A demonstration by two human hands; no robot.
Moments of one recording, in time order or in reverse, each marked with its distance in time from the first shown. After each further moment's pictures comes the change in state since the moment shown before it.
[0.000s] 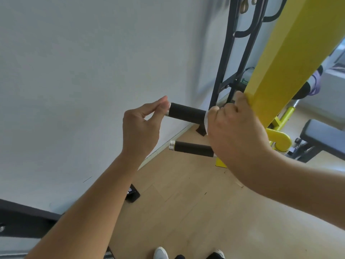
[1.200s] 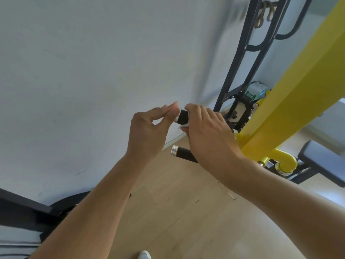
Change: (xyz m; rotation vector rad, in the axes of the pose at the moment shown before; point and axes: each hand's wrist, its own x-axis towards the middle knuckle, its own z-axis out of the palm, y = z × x) left_hand 0.007 -0.005 0.000 -0.063 -0.060 -0.055; right_hand 0.049 -0.038 0.011 0.805 0.371 -0.016
